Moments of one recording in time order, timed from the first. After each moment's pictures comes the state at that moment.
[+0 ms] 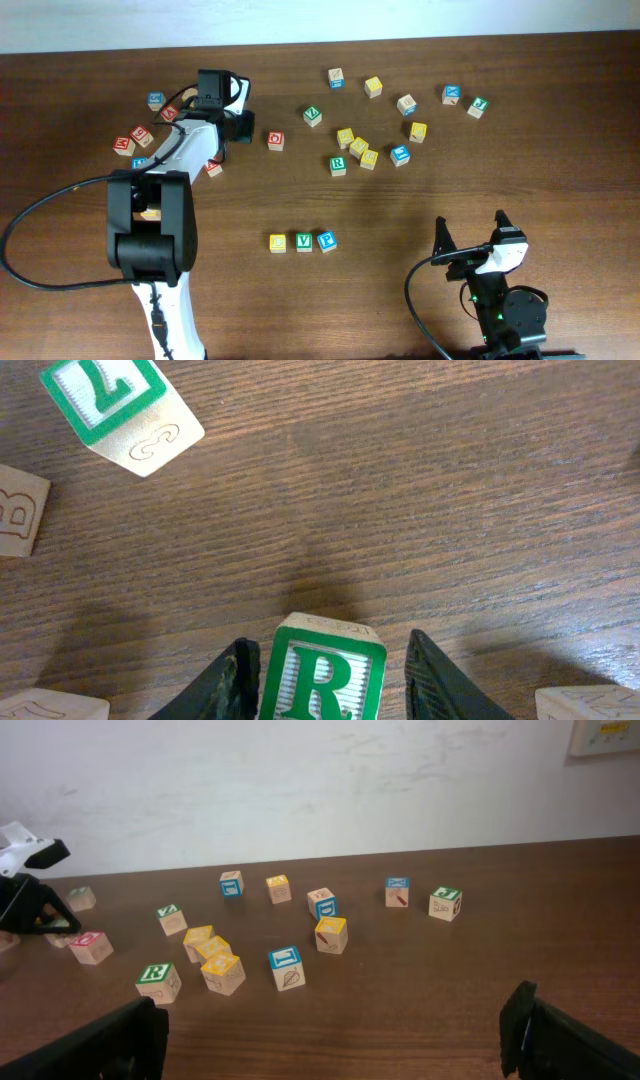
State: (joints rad) left arm -0.10 2.20 1.55 -0.33 0.02 0.11; right arm 0.09 0.02 0.01 -0.07 0.00 0.13
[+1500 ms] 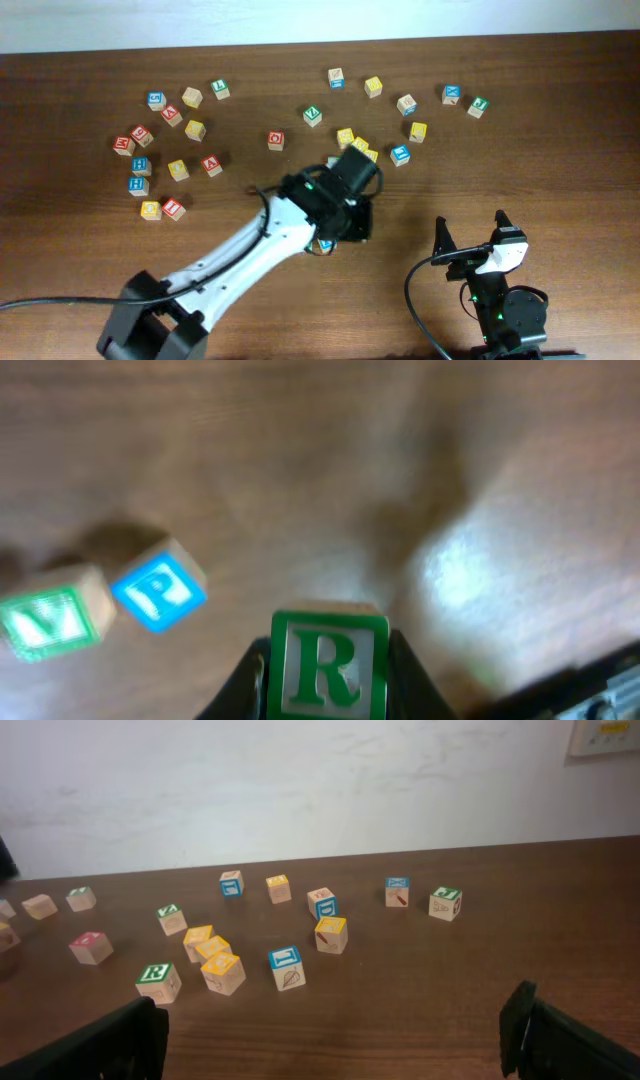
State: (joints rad) left arm -0.77 1.71 1.31 -0.82 0.16 -0.67; right arm 0.09 0.02 0.01 -0.07 0.00 0.13
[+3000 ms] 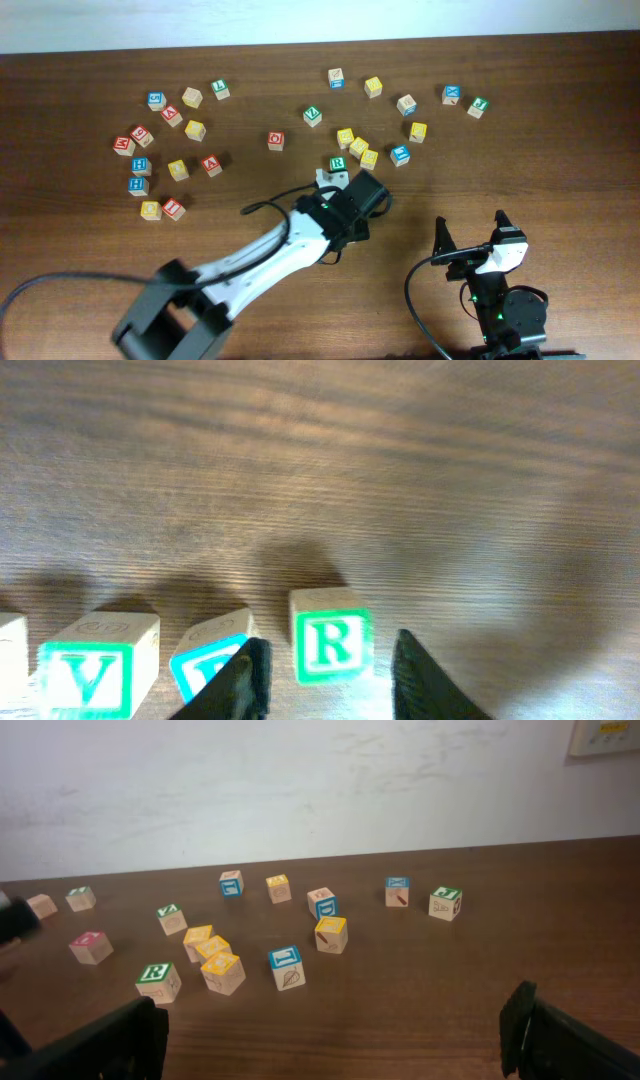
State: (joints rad) left arm -0.84 1.76 1.18 -0.63 -0.17 -0.90; right arm 0.09 0.02 0.01 -0.07 0.00 0.13
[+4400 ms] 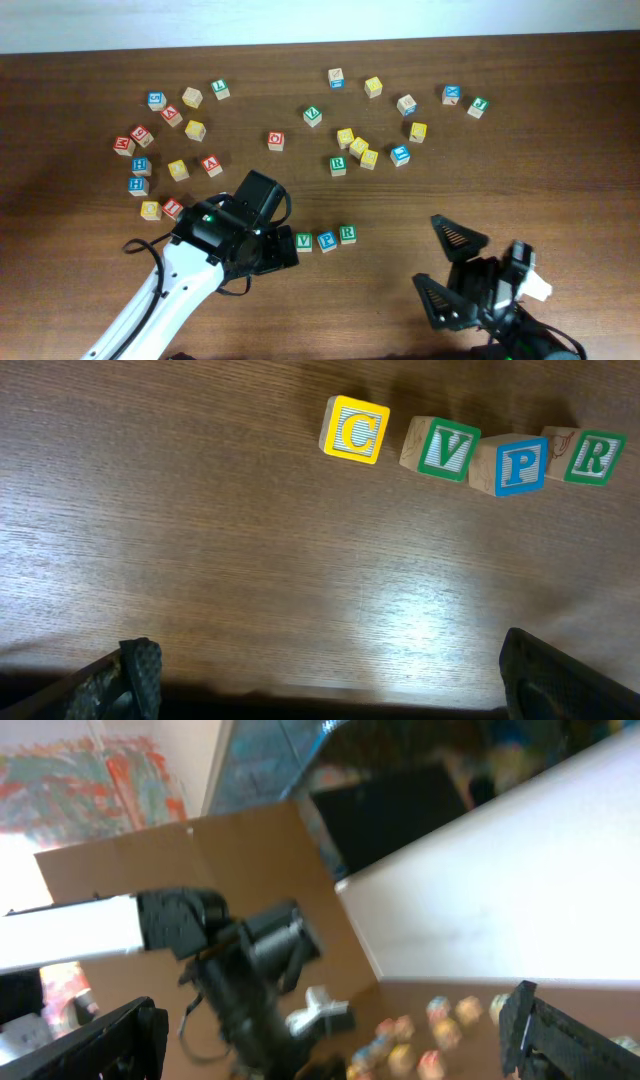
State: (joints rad) left arm -0.53 1.31 1.07 -1.20 0.02 -0.74; right arm 0.09 0.02 0.07 0.54 -0.71 0.84
